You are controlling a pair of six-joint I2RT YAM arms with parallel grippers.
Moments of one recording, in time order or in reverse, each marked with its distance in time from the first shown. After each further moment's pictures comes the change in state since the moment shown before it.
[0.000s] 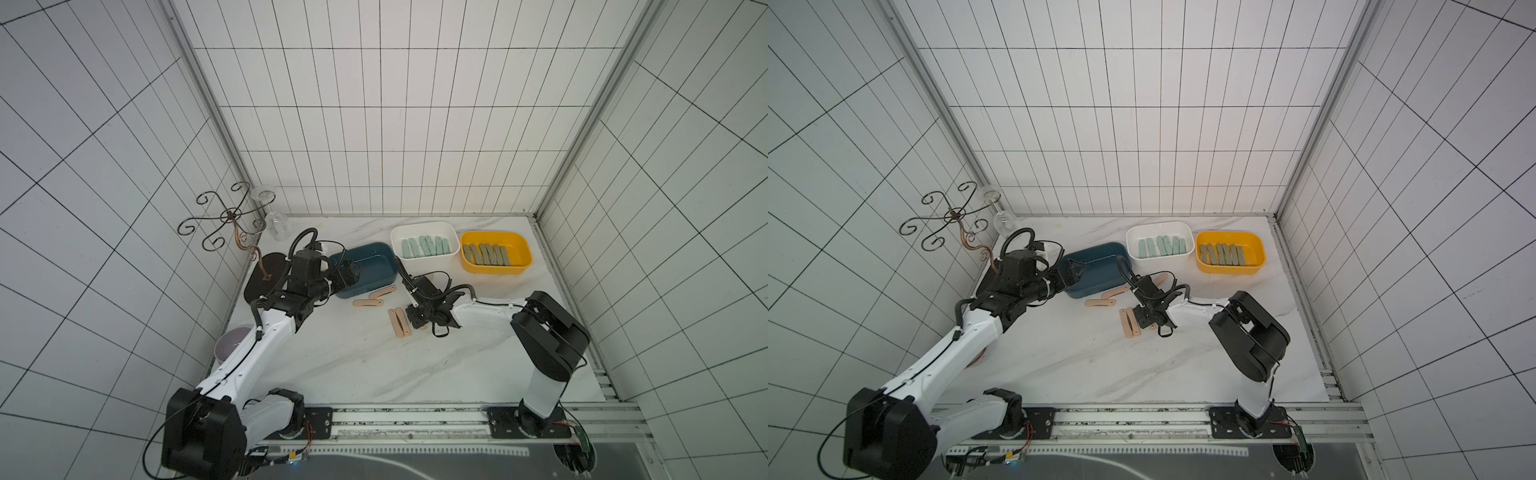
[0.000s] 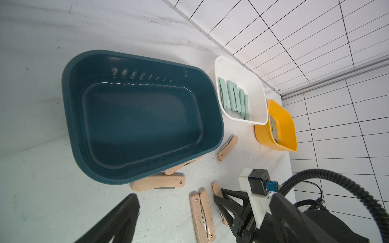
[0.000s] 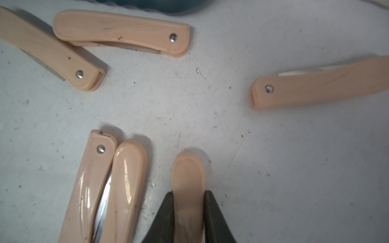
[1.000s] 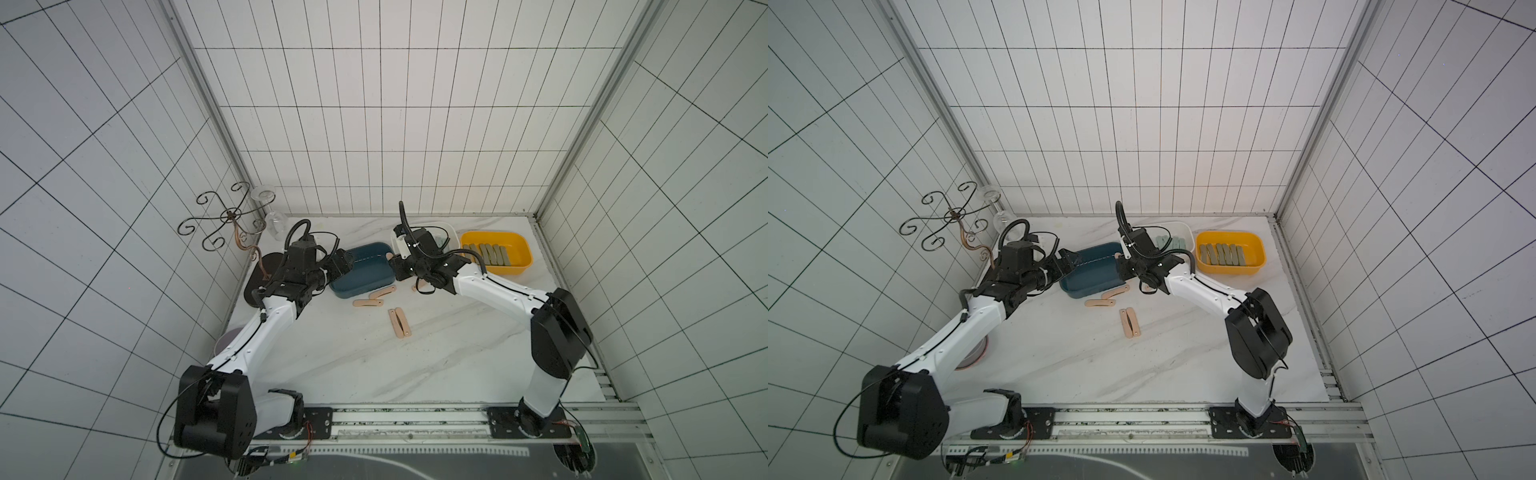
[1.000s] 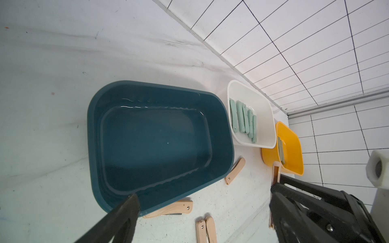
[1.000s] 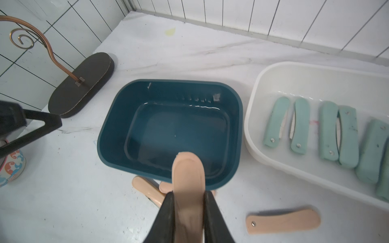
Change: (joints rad) left arm 0.088 0.129 0.062 0.061 -0.001 -0.007; right arm -0.072 0.051 0.481 -0.048 -0.108 0.040
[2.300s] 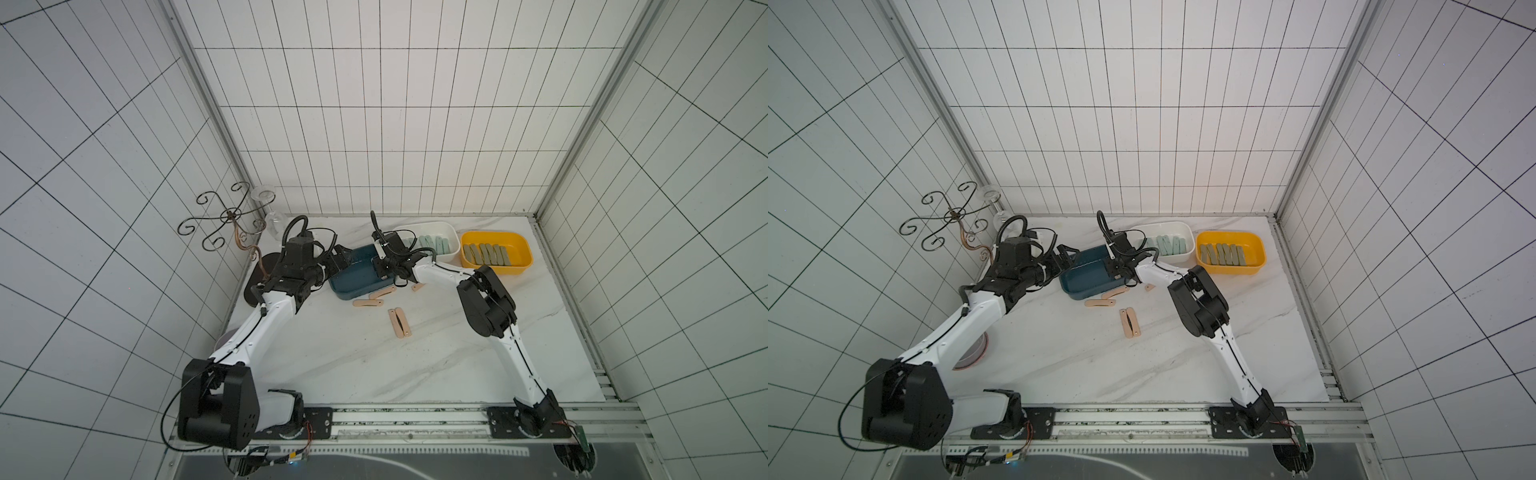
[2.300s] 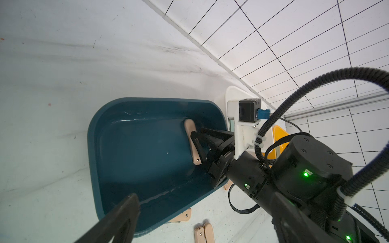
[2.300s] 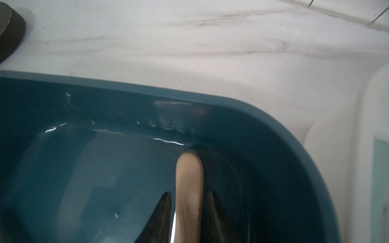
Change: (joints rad) left arm 0.021 0.024 0.027 0.012 0.034 0.011; right arm -0.026 0.526 0.371 0.077 0.044 -0.111
